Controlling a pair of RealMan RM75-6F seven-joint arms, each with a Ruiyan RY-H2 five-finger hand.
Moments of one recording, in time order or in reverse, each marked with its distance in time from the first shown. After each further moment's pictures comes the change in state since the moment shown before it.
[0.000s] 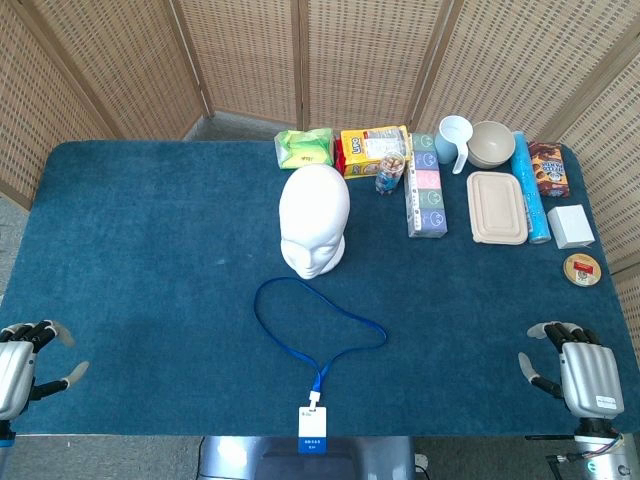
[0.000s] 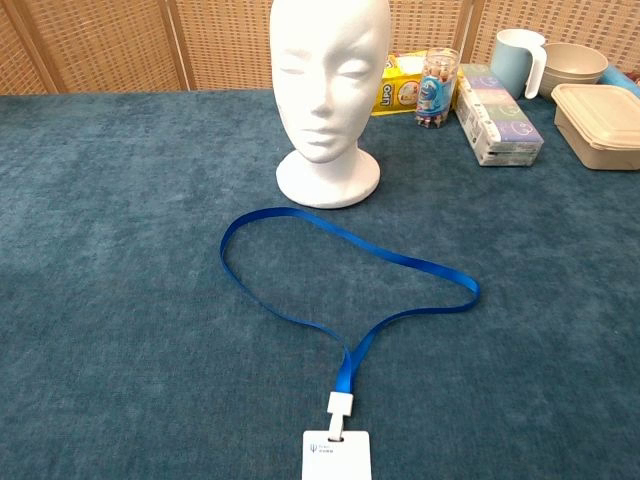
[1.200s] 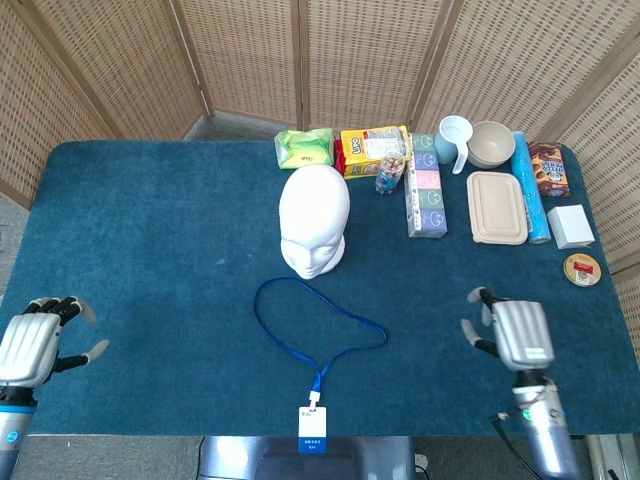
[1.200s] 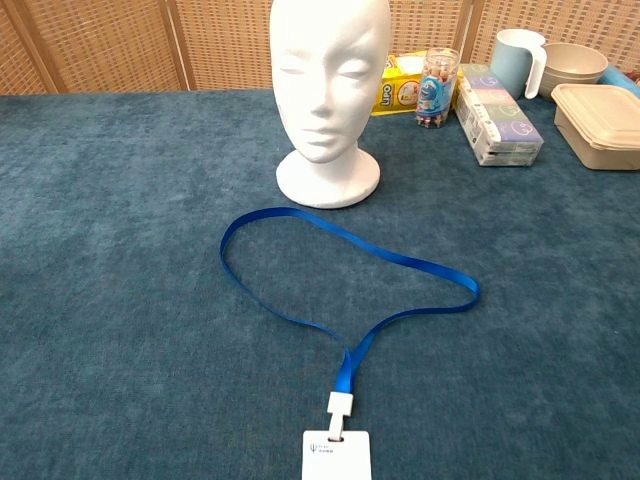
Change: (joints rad) left arm -0.116 -0.001 -0.068 -0.012 -0.070 -0.126 0.044; right arm 0.204 -0.140 0.113 -0.069 0.106 -0.168 -0.297
